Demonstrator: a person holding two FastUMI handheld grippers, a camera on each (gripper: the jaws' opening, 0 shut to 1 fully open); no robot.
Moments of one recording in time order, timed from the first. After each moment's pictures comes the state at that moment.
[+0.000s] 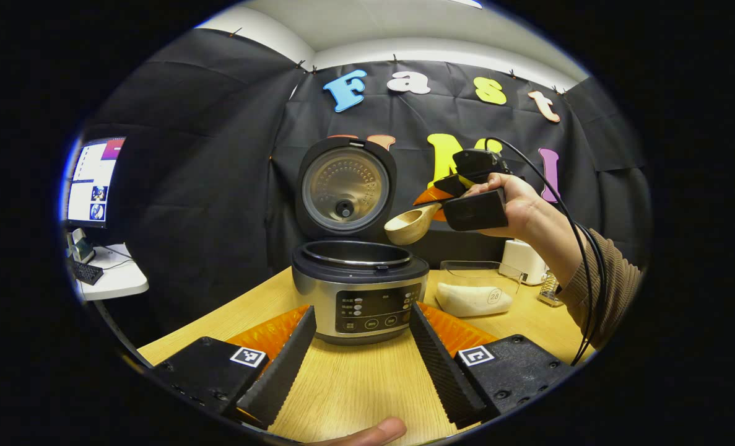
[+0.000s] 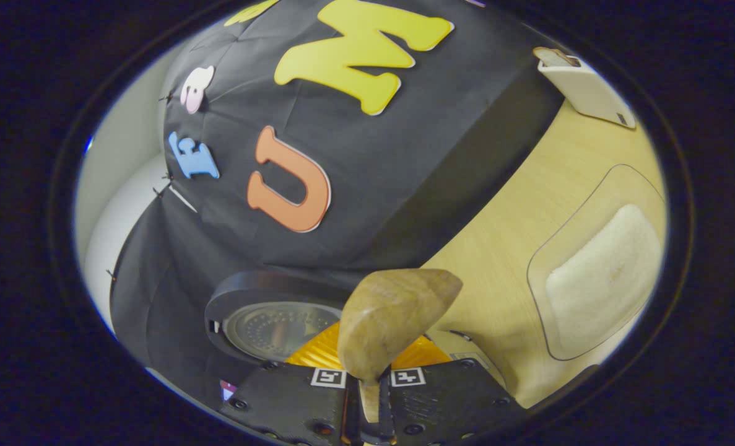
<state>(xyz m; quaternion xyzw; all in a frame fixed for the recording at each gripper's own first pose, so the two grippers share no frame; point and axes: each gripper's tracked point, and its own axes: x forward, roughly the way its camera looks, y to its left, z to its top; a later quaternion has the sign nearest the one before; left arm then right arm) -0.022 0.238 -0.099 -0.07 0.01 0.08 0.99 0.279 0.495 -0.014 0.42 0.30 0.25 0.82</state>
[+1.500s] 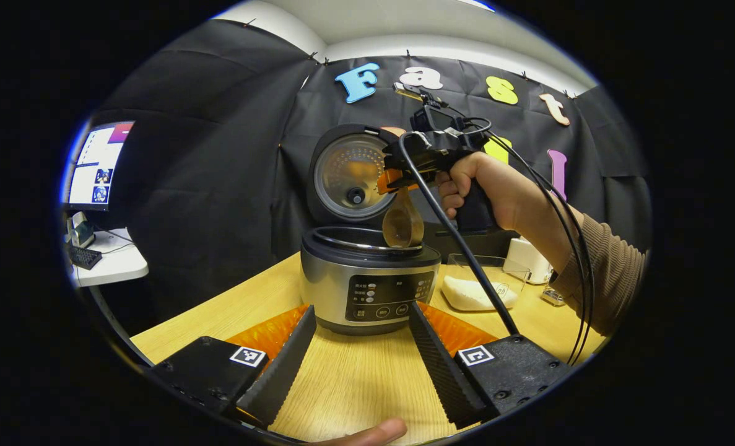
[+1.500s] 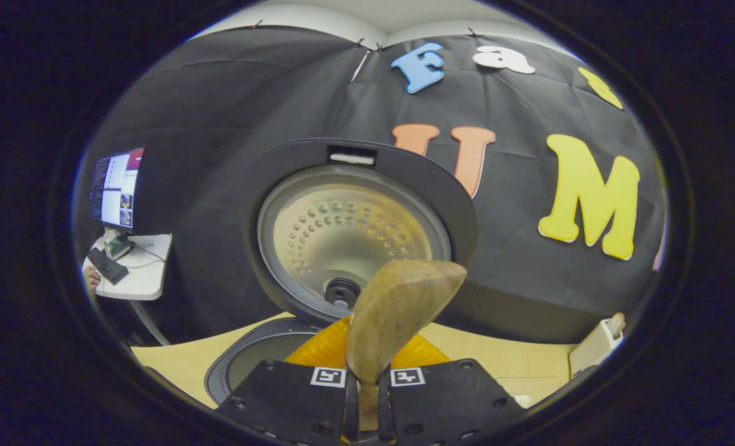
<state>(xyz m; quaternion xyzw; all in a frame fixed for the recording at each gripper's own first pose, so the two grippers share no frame) -0.020 0.245 -0.121 -0.10 0.02 0.09 0.99 0.232 0.574 0.000 -0.14 0.09 0.29 0.94</state>
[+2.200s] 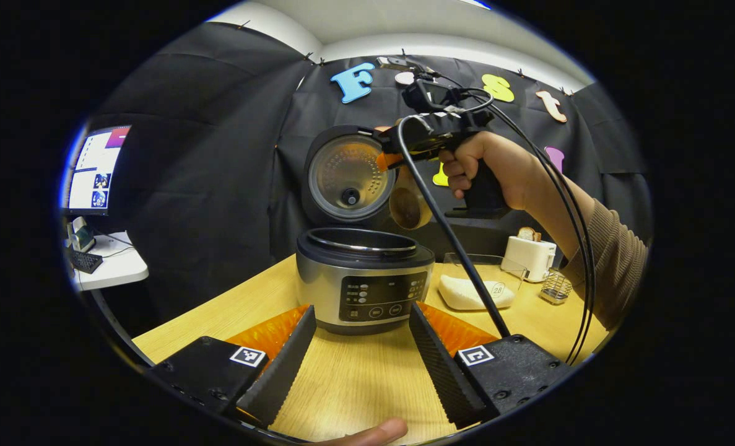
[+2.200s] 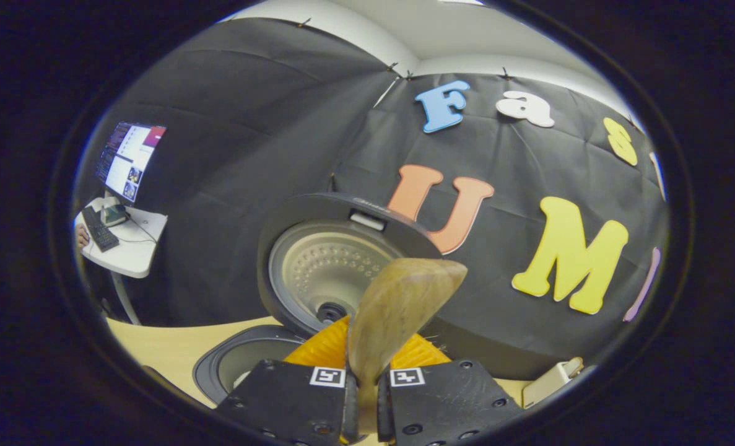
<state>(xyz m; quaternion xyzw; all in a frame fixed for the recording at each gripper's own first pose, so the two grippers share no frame) -0.019 0.229 -0.109 -0.08 0.02 0.08 0.99 0.197 0.541 0.063 -0.19 0.01 0.27 0.94</state>
